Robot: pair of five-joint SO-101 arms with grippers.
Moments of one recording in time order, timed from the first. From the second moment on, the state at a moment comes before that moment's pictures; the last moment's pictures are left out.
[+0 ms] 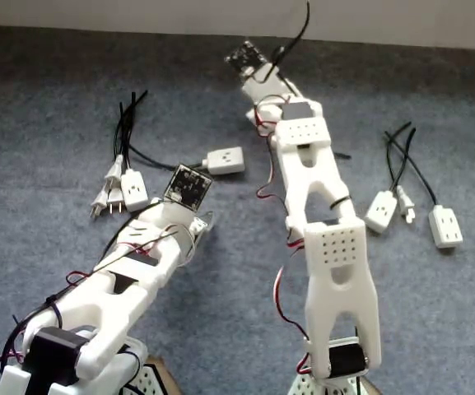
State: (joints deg) left arm 11.1 -18.5 75.6 -7.6 -10.6; right arm -15.2 56.6 -52.1 46.0 34.2
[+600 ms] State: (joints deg) left arm 11.1 -18.5 75.6 -7.6 -10.6; right arm -12.7 70.5 -90.6 64.2 20.5
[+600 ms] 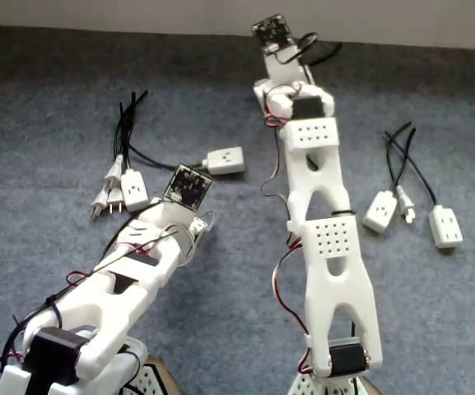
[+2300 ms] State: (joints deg) left arm 11.1 -18.5 75.6 -7.6 -10.6; right arm 32.6 19.1 -16.3 95.9 47.0
